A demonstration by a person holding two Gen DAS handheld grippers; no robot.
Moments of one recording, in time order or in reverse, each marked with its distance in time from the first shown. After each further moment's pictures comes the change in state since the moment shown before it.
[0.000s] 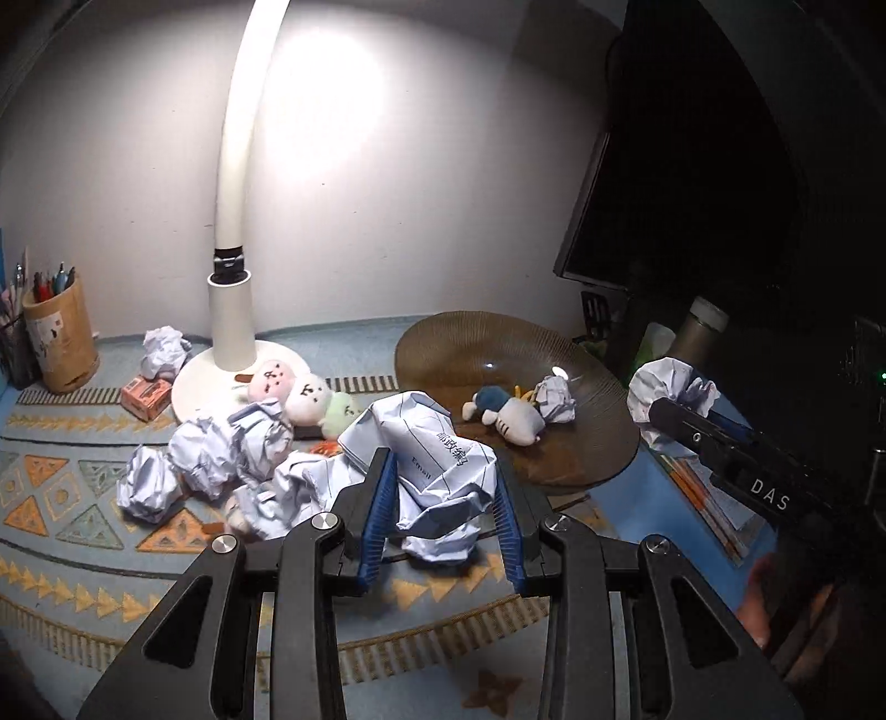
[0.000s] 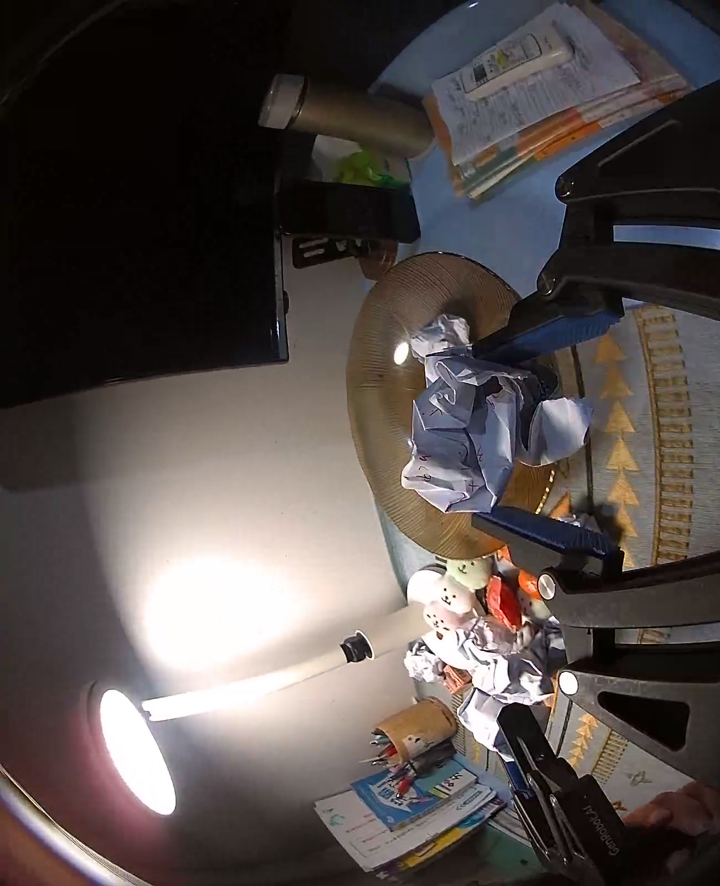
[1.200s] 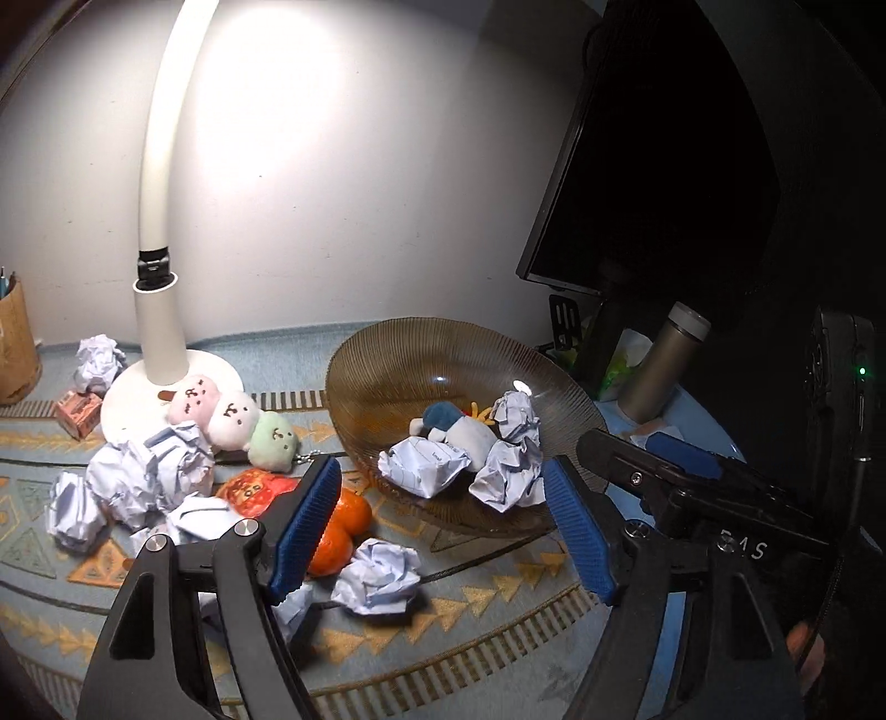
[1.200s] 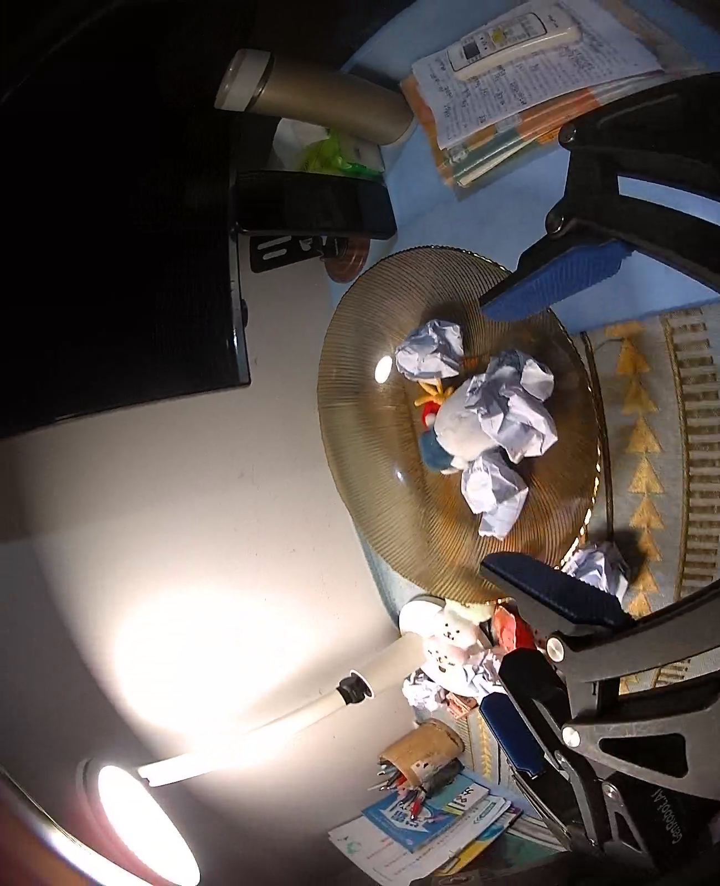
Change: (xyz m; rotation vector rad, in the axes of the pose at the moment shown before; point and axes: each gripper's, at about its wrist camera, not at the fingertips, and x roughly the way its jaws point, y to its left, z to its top) left arm 0.019 -0.012 -0.005 -0.011 -0.012 -0.059; right arm 0.037 -0.012 0.010 0.045 0.096 0.007
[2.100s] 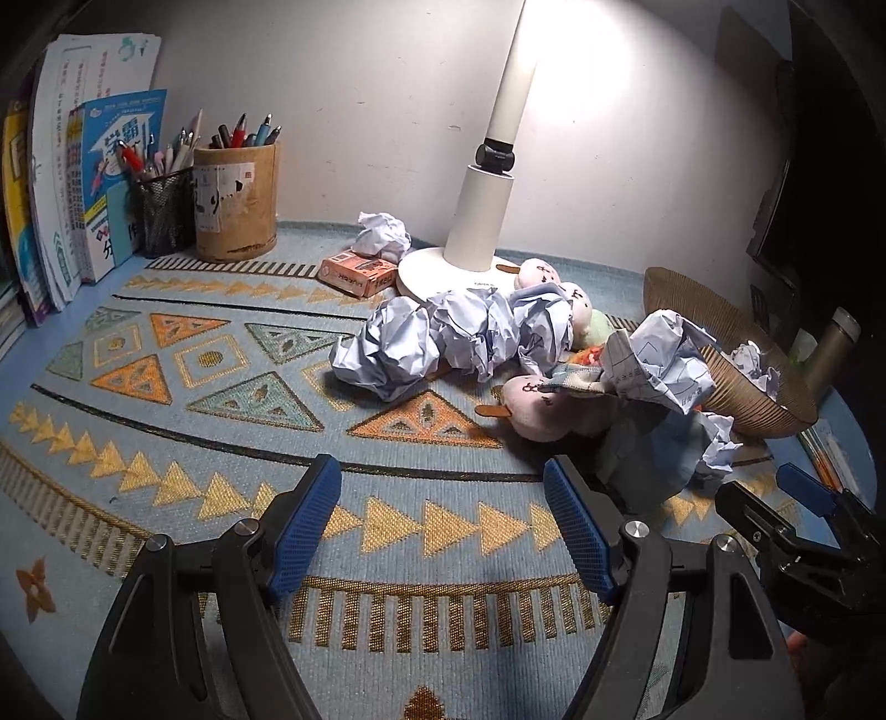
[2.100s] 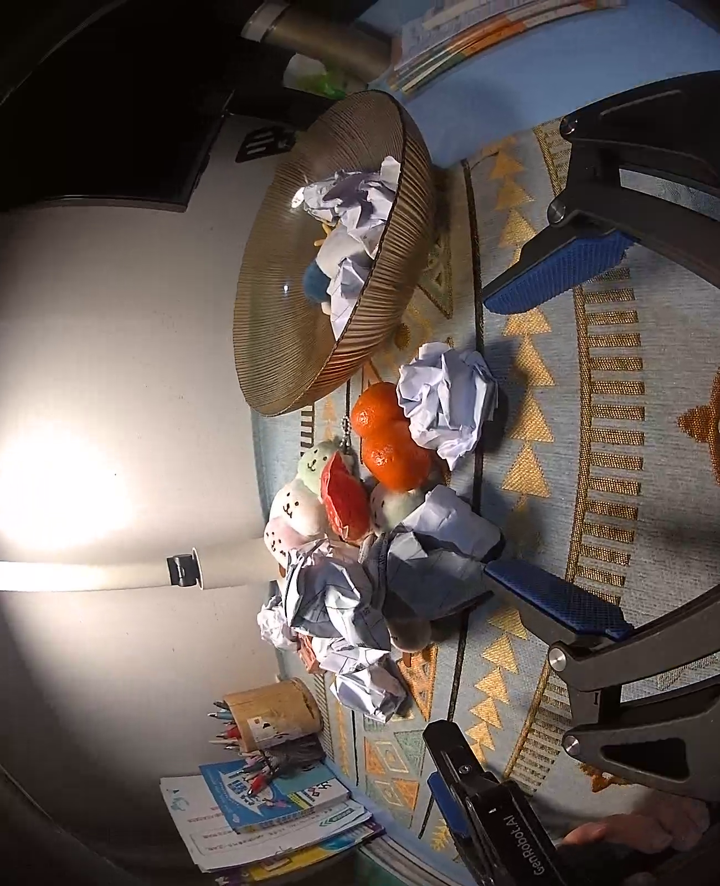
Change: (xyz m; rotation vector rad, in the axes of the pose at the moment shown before) left arm -0.048 0.157 -0.095 -0.160 0.021 0.352; right arm 0.042 0.132 -0.116 -0.223 0.039 -0.053
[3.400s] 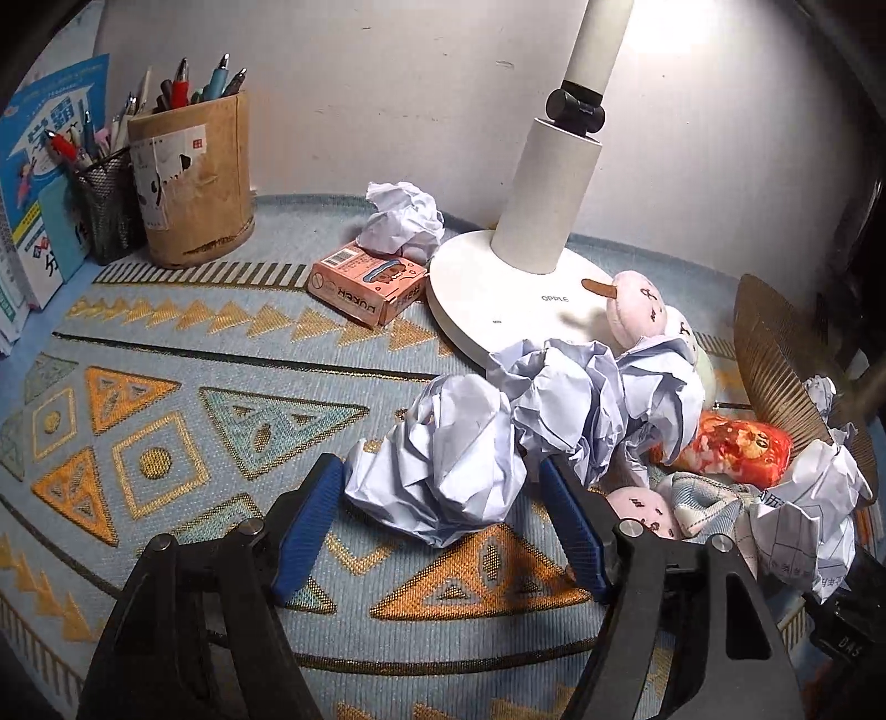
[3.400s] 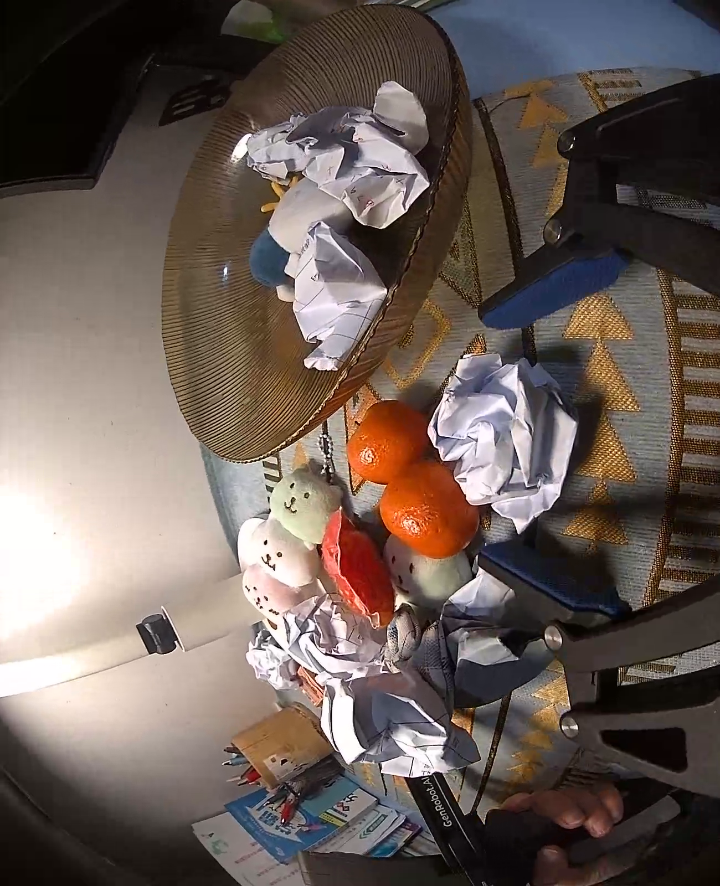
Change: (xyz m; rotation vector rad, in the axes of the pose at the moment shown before) left arm 0.097 0.019 0.065 -0.003 0.152 0.045; right arm 0.066 -0.039 0.031 0.111 0.189 0.109
